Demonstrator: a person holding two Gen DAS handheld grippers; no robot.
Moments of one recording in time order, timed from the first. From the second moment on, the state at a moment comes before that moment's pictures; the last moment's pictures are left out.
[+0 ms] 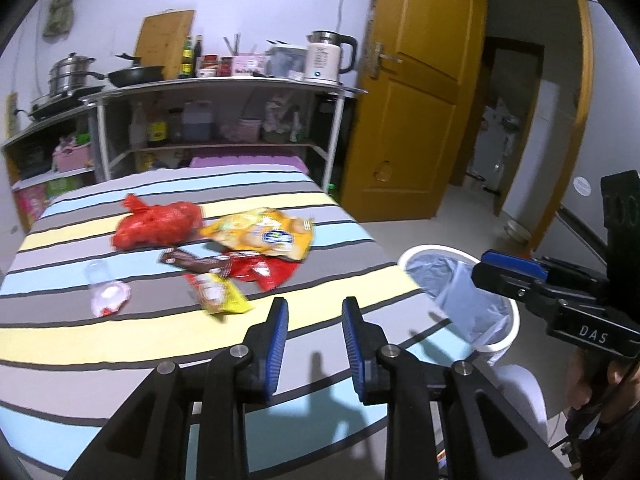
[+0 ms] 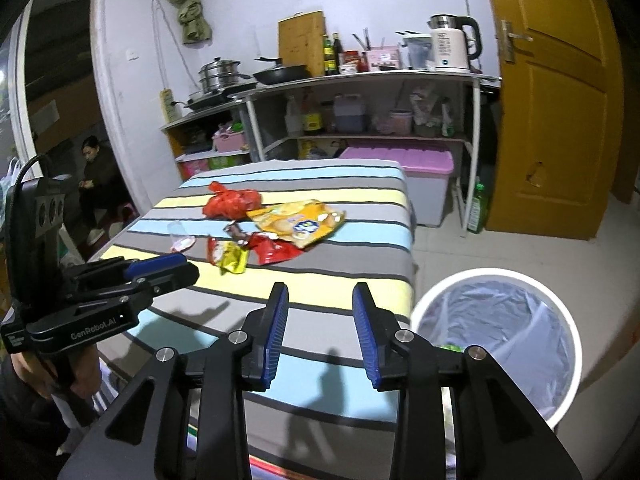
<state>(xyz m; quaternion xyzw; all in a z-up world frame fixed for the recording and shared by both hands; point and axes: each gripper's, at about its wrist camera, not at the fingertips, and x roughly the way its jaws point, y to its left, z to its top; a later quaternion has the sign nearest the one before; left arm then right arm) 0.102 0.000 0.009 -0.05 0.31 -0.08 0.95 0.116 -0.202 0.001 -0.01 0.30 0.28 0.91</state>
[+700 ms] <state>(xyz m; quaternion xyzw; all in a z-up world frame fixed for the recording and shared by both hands) 0.086 0.101 0.003 -0.08 0.30 0.03 0.95 0.126 -0.106 -0.005 -0.04 0.31 0.36 0.88</state>
